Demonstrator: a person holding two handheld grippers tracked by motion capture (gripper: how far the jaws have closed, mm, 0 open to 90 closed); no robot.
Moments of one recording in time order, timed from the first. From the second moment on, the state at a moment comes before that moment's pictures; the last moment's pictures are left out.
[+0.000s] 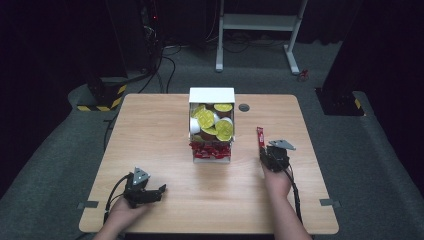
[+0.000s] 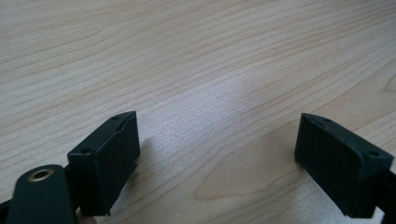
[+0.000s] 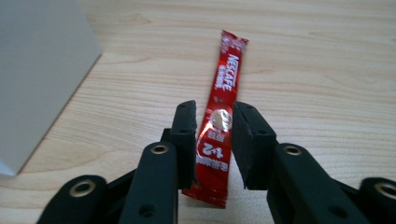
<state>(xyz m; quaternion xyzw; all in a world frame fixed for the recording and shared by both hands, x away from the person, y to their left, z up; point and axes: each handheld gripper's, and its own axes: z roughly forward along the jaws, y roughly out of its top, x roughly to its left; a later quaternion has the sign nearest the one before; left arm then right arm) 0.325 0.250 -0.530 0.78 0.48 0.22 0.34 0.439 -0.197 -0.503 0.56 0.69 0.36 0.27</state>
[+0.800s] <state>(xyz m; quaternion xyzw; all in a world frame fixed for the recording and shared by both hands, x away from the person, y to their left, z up) 0.325 0.250 -0.529 0.78 0.48 0.22 0.34 0.360 -0.185 -0.490 0.51 0.72 0.40 0.25</state>
